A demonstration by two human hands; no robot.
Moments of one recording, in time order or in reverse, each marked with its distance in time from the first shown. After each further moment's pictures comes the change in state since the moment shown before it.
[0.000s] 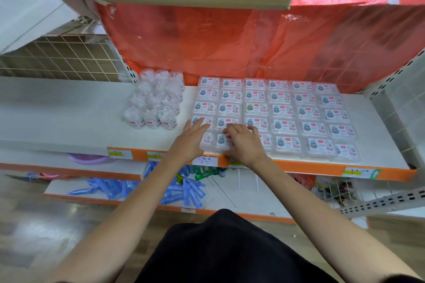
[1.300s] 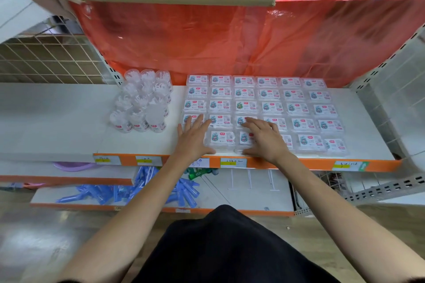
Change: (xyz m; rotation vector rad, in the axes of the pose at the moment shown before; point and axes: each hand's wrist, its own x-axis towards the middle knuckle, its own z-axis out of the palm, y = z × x) left_hand 0.027 0.026 0.015 0.002 0.041 -0.009; right_hand -0.020 0.079 -0.013 0.009 -0.002 0.081
